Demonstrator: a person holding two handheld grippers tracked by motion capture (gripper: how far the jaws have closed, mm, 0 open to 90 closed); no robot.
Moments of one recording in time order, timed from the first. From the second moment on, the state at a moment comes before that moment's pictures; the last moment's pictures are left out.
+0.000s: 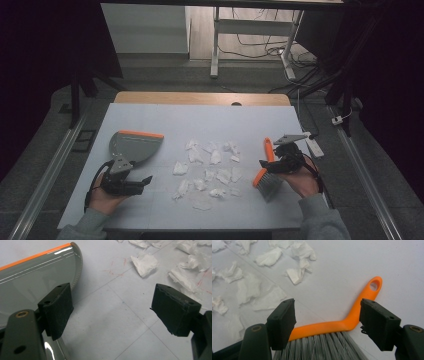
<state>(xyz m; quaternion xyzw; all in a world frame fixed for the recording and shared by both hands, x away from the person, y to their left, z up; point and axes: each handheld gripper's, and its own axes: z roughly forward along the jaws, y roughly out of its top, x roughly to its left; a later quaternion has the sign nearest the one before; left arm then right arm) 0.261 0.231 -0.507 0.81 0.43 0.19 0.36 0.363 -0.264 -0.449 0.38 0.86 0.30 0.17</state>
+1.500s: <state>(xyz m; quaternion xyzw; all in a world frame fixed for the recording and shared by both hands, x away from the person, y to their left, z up) 0.262 0.229 -0.507 0.81 0.42 0.19 0.37 0.436 -0.254 -0.485 0.59 0.80 0.09 0.09</state>
